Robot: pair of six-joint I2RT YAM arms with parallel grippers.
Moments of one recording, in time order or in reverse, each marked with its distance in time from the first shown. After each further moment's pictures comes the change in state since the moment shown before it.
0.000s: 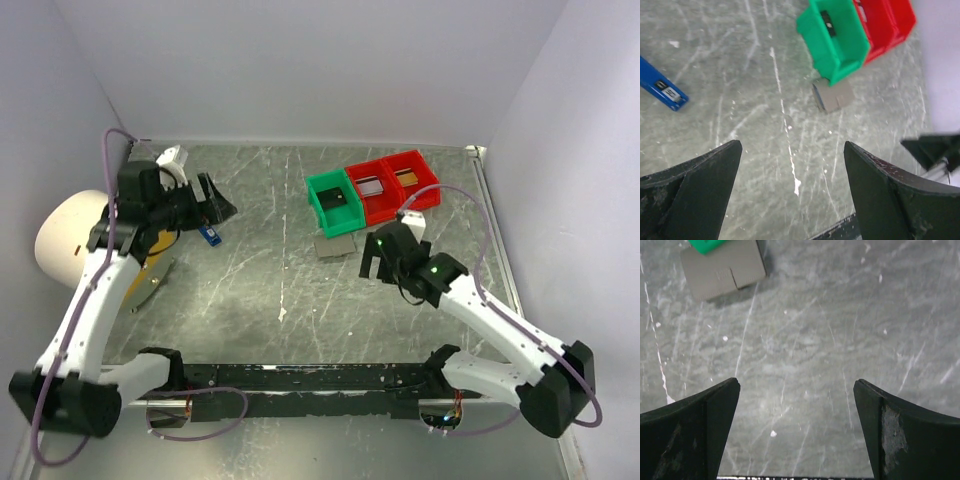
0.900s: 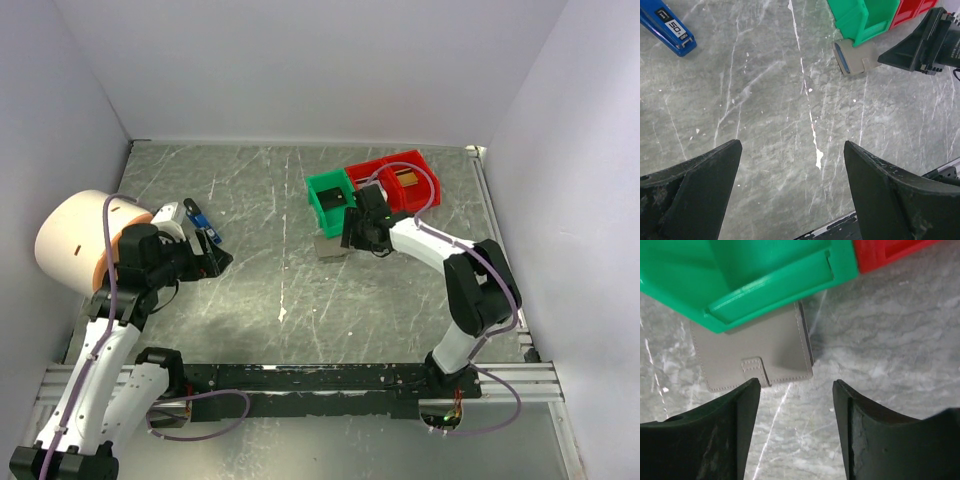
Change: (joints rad) left arm -0.024 -0.467 -0.464 0.045 -0.023 0.019; right arm -0.226 0.676 0.234 0.391 -0.325 -0.201
